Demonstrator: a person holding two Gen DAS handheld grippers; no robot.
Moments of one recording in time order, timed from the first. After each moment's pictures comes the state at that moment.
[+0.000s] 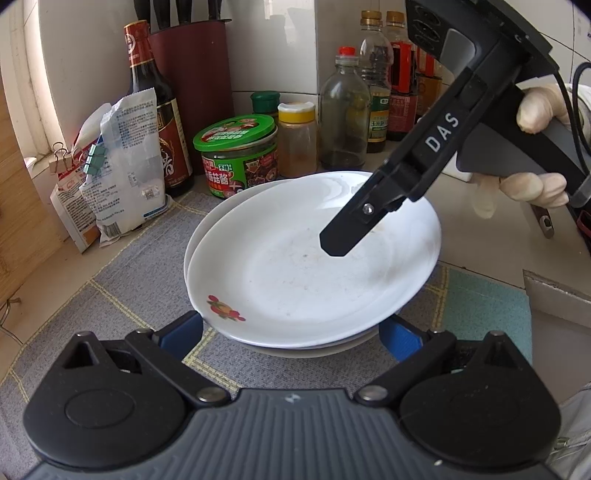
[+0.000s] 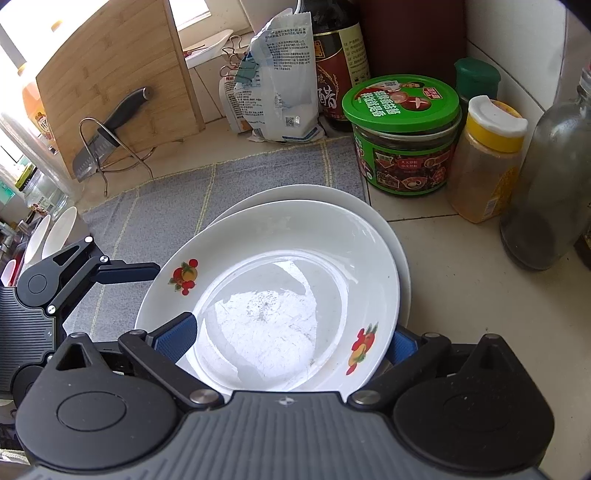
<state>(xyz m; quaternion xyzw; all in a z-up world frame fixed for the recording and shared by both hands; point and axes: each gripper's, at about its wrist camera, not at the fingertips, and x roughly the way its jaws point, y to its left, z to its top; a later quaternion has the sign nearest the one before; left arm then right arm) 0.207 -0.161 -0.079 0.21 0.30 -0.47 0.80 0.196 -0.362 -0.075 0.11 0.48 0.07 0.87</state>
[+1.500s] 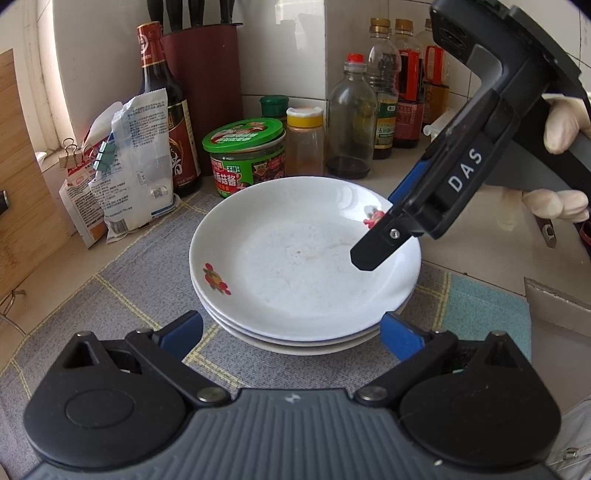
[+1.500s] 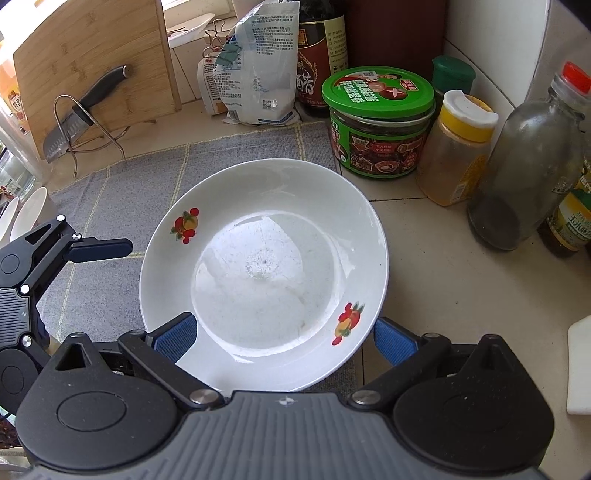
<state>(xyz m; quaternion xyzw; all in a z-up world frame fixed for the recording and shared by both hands) 0.204 -0.154 -0.078 0.19 0.30 -0.46 0.82 0.185 -0.352 -0.068 0.07 0.50 0.02 0.86</state>
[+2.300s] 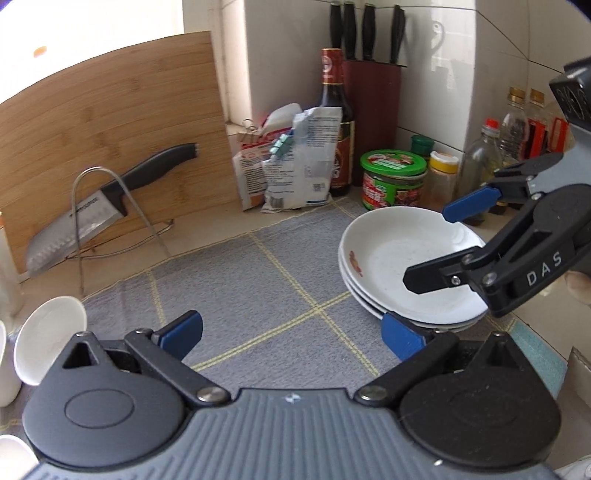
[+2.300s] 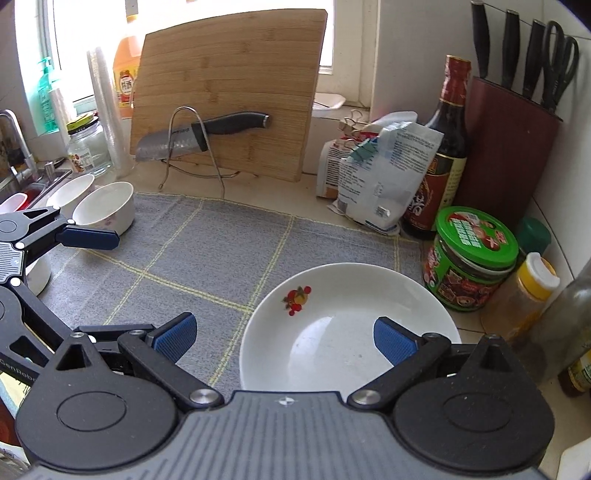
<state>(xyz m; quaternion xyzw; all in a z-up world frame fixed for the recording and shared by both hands) 0.169 -0.085 -0.039 0.10 0.31 -0.23 0.92 0.174 -0.270 -0.038 -0.06 0.36 0.13 0.92</state>
